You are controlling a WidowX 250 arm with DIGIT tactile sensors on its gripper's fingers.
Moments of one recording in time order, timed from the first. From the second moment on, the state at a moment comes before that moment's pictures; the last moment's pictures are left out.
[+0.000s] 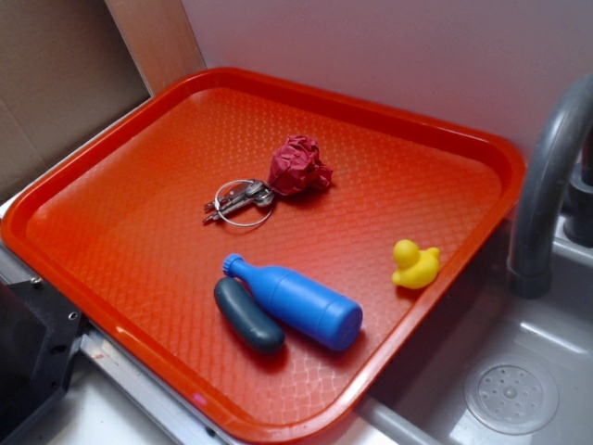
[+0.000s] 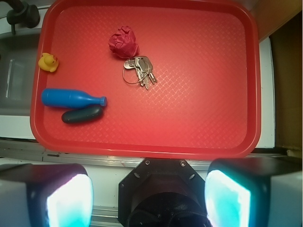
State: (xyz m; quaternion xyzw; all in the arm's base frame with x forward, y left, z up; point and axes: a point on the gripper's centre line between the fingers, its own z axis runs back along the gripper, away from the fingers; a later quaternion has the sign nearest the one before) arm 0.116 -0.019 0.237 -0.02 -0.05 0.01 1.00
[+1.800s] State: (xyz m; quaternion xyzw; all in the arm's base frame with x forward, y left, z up) arm 0.171 -0.128 0.035 -0.09 0.10 0.07 0.99
